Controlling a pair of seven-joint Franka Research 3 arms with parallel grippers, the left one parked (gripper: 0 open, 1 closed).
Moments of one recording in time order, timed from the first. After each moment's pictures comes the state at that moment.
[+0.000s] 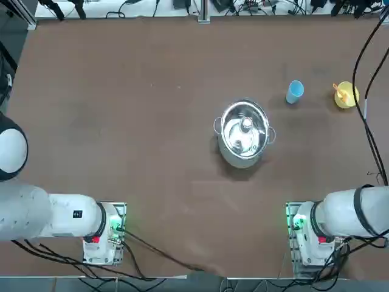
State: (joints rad) arm -0.04 -0.05 0.02 -1.65 0.01 1.61 0.10
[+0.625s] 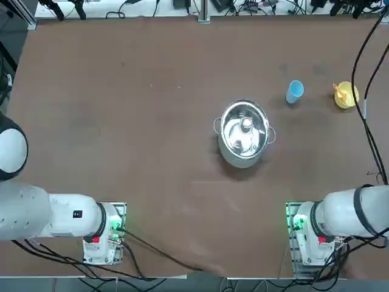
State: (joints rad) arm -0.04 -0.01 0.03 -1.63 -0.03 1.61 0.10
